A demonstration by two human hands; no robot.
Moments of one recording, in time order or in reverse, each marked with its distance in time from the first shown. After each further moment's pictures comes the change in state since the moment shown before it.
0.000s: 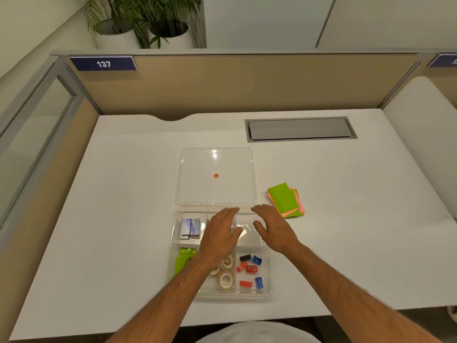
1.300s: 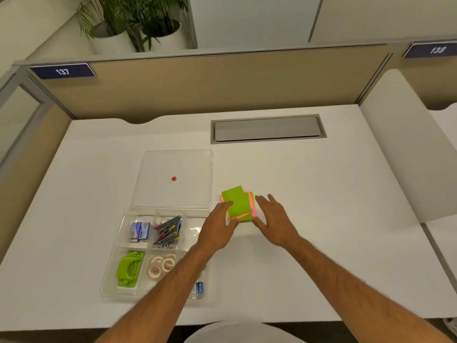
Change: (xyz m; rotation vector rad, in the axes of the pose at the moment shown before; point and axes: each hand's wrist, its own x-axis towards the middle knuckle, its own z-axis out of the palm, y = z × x) left_hand 0.068 0.144 0.092 -0.106 0.001 -0.153; right_hand -0.012 0.162 -0.105 -0.052 -0.053 -0.022
